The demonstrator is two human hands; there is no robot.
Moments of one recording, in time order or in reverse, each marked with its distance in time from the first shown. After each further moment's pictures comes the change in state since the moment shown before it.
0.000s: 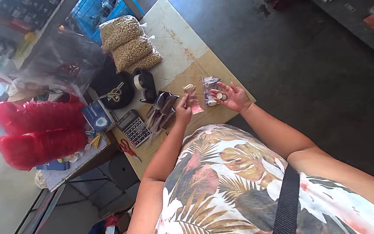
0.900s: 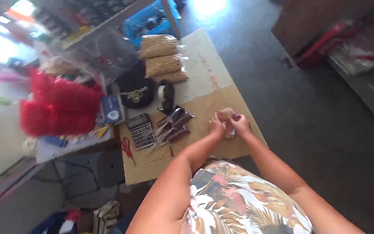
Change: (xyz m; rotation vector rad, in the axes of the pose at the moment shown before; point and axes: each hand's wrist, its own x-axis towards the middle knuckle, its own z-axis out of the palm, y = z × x) left_hand 0.068 0.013 0.092 0.502 -0.150 -0.415; right_hand 0.058 -0.007 0.027 -1.460 0.563 0.003
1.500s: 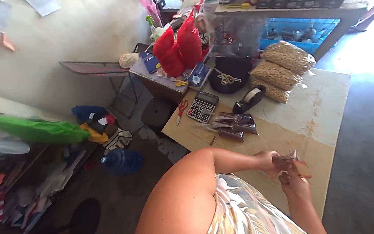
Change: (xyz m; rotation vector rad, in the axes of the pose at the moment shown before) left_hand -0.085 -0.059 -0.043 -0.570 -0.015 0.319; right_hand -0.077 -0.015 0.034 0.810 -0.316 -0.134
